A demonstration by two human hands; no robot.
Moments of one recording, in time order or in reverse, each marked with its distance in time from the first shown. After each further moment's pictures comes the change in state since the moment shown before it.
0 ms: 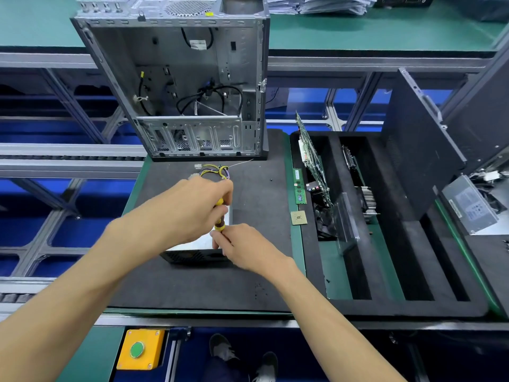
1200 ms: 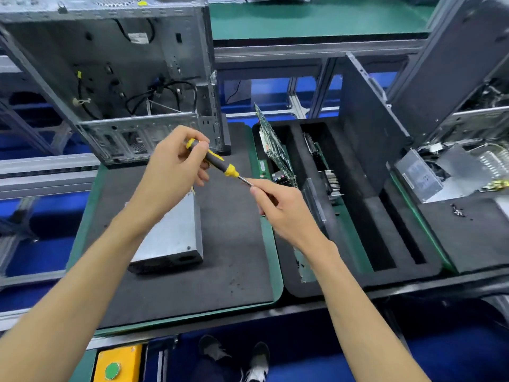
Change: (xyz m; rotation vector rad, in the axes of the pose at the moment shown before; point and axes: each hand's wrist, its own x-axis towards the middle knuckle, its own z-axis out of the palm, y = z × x) left_hand 0.059 0.026 0.010 -1.007 0.441 -0.021; right_hand -0.061 0.056 -0.088 0.269 0.635 -0.148
